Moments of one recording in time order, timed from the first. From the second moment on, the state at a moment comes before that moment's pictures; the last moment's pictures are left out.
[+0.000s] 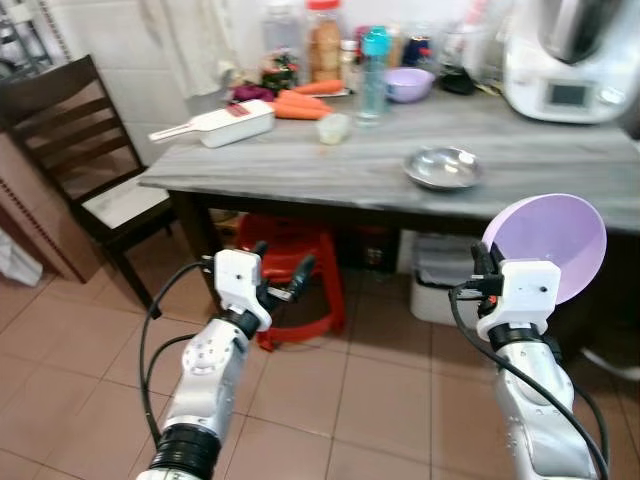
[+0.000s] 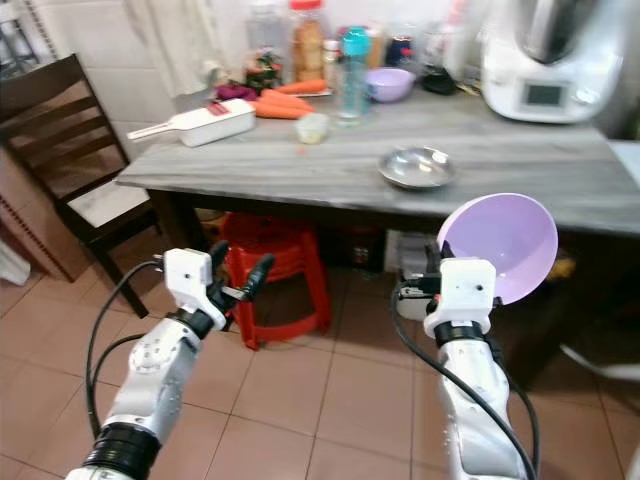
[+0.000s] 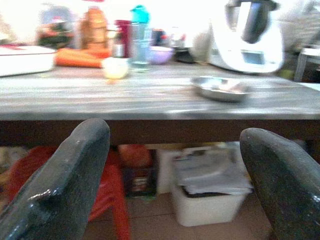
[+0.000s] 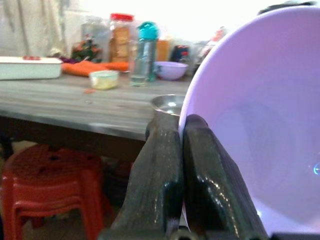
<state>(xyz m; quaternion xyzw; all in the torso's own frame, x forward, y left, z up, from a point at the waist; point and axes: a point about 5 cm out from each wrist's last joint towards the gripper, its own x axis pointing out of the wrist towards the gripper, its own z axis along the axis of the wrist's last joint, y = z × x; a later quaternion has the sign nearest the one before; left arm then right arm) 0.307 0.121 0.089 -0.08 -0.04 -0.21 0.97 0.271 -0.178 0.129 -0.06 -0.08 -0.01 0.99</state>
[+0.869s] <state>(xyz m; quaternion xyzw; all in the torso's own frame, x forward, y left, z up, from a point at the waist) 0.310 0.111 0.110 -0.09 -0.07 -0.23 0.97 0.272 -0.166 0.139 -0.07 -0.10 0.02 0.99</state>
